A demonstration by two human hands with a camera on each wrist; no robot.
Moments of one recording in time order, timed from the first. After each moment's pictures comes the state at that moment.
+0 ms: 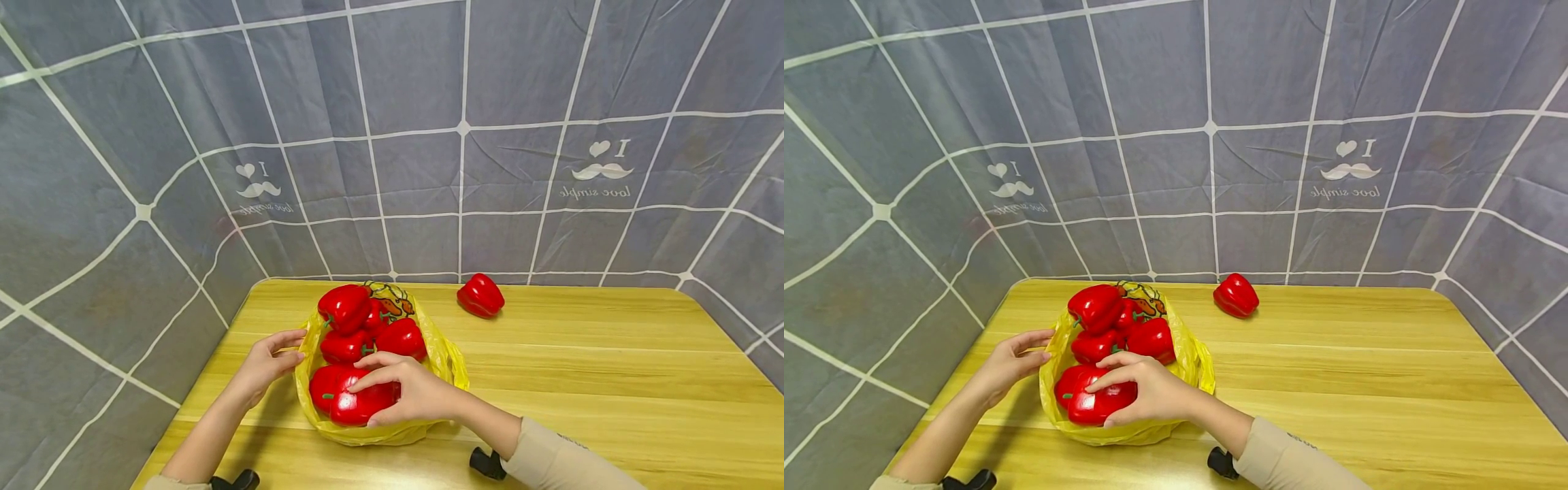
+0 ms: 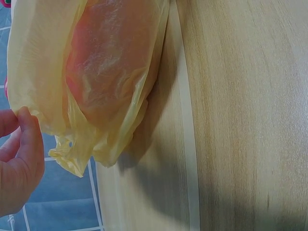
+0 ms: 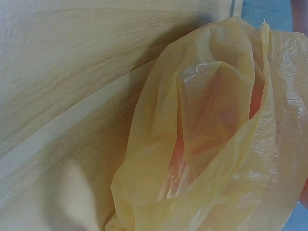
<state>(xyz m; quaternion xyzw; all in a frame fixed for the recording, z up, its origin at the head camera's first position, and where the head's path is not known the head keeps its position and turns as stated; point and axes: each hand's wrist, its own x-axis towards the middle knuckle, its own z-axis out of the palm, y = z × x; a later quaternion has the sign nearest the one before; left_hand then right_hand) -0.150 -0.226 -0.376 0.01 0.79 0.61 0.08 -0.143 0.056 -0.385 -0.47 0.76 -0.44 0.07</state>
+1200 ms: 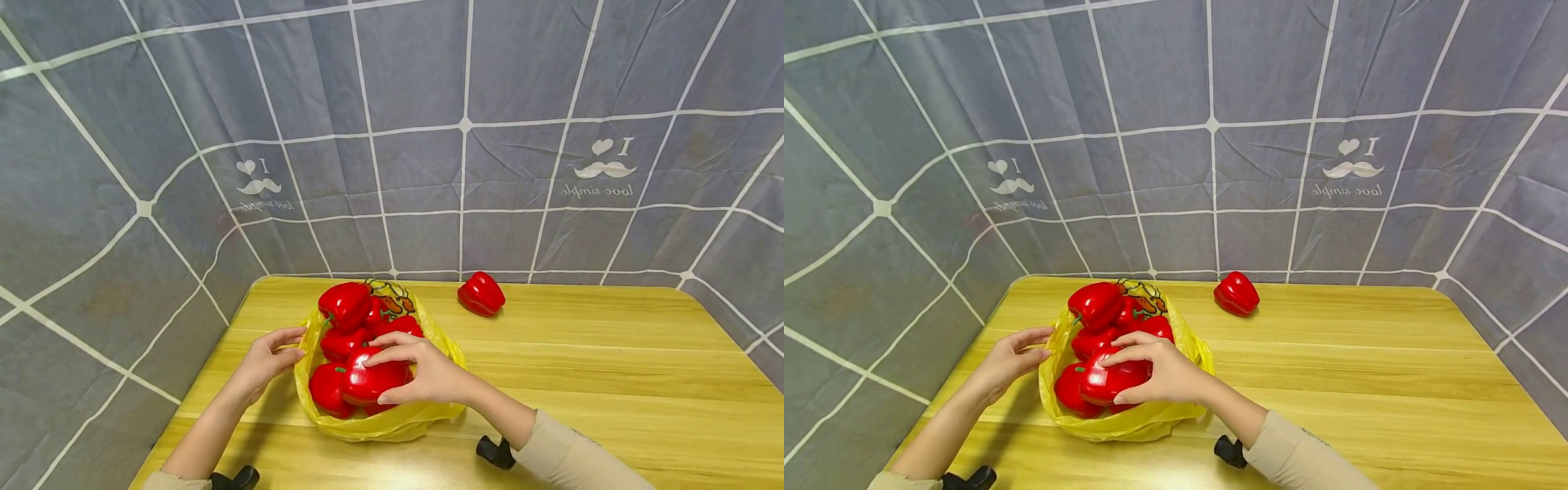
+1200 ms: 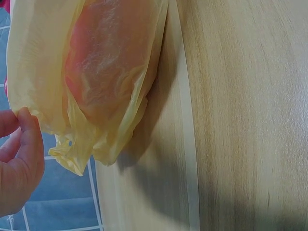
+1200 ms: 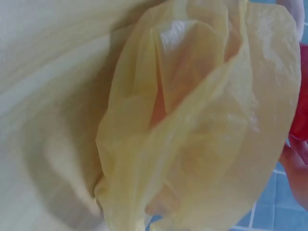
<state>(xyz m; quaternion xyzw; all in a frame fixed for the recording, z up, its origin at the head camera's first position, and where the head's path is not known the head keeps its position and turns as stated) -0.150 -0.227 -0.377 0.00 0.79 0.61 0.07 -0.151 0.072 -0.372 -0.42 0.76 -0.49 0.07</state>
